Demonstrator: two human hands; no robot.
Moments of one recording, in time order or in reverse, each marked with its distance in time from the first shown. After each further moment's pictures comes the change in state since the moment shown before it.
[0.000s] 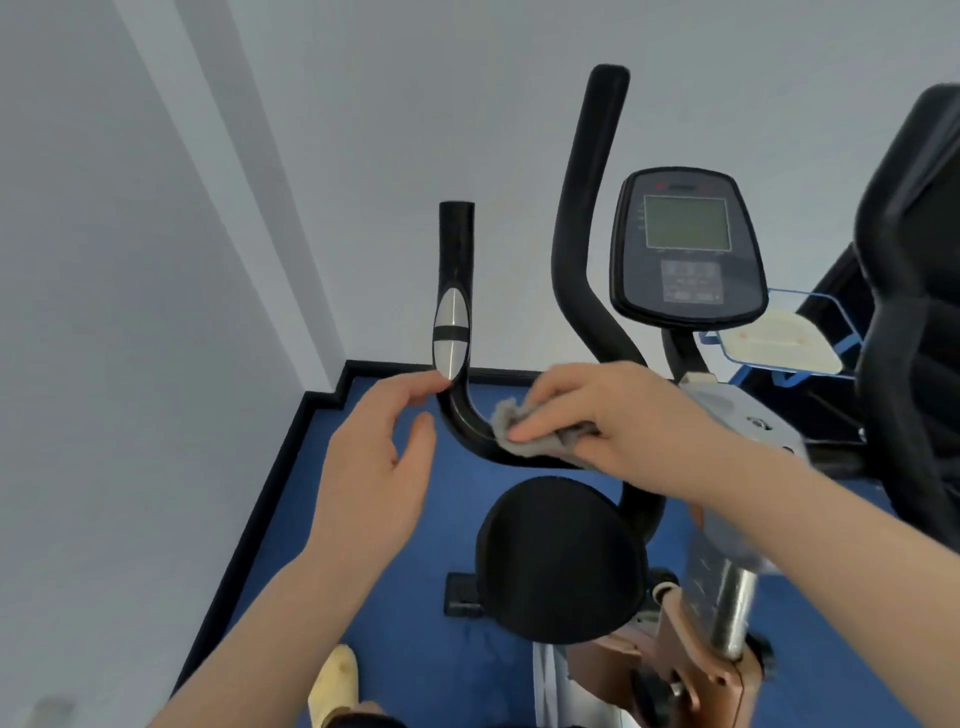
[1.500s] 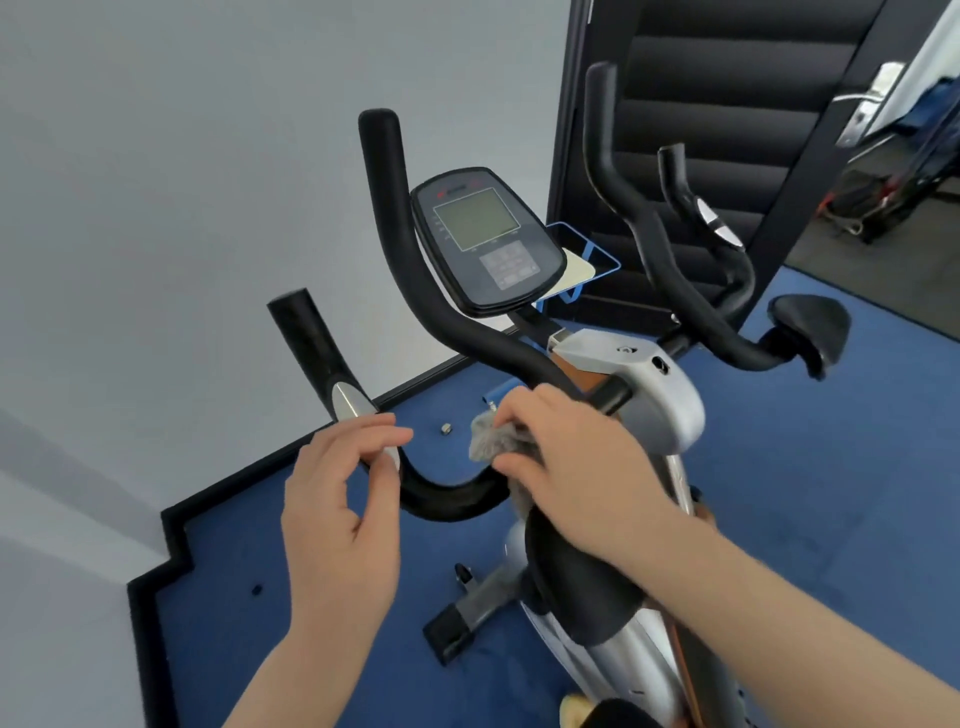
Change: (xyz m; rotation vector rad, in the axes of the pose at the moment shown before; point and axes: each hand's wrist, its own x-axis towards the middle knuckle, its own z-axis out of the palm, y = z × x) left_hand 0.072 -0.013 -0.007 -0.305 -0.296 0.298; right_hand 0.009 -0.087 0.042 -0.069 0.455 0.878
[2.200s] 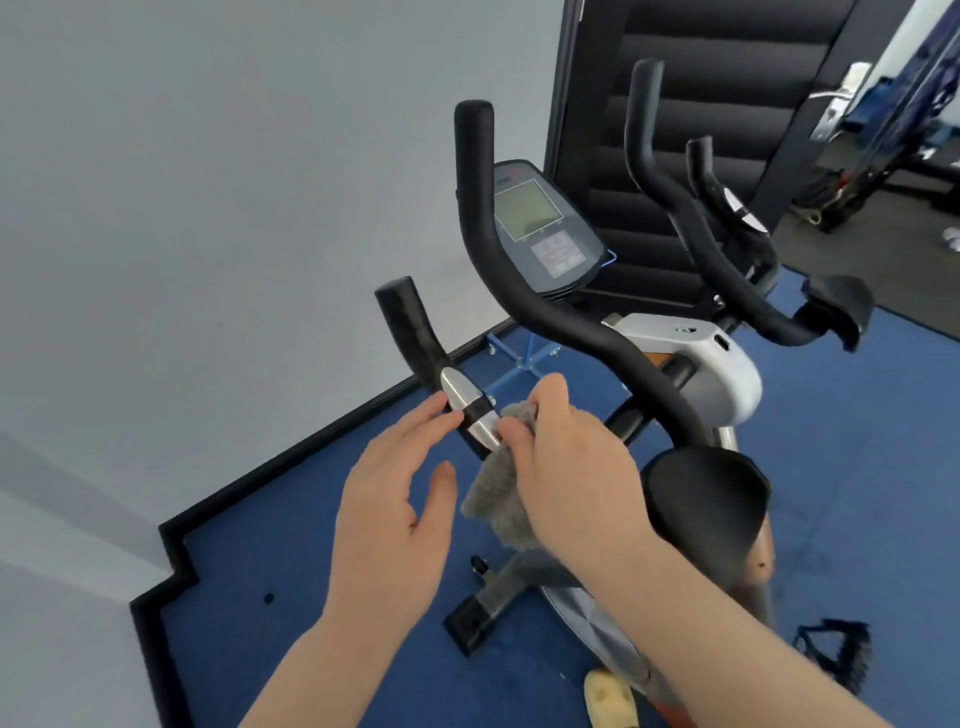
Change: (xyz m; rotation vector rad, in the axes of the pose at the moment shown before) left_hand 0.023 -0.037 -0.067 0.024 -0.364 0.028; right_hand 0.014 -0.096 0.060 -0.111 0.147 0.351
